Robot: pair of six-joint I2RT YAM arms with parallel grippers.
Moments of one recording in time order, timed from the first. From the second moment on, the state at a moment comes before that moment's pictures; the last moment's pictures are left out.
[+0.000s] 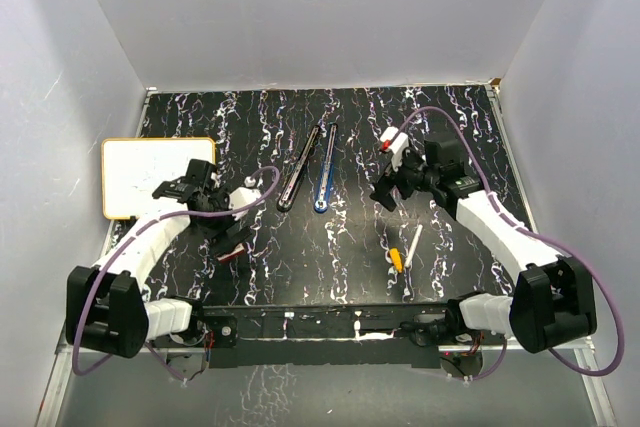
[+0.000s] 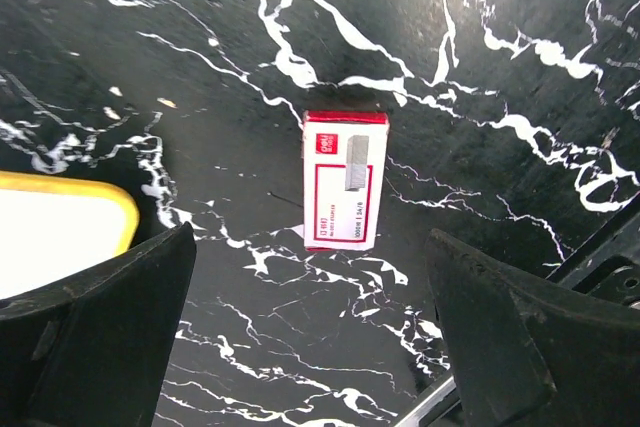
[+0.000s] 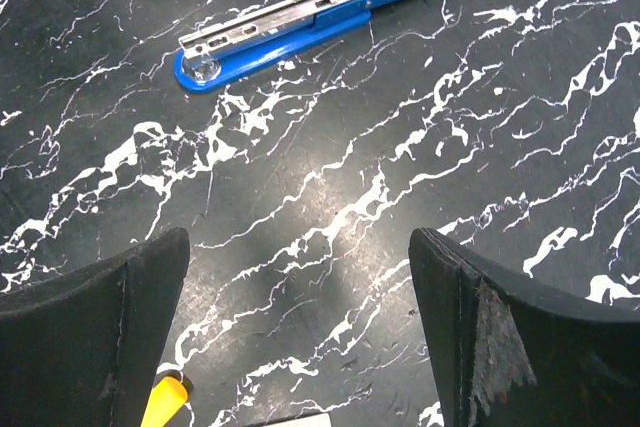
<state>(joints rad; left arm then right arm) -0.21 1.22 0.84 -0.89 0.27 0.83 0.29 1.24 0.85 -0.24 -0.53 -0.47</state>
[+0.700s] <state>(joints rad) -0.21 1.28 0.63 -0.77 0.24 0.93 0.23 1.22 0.80 -0.21 -0.65 -0.44</state>
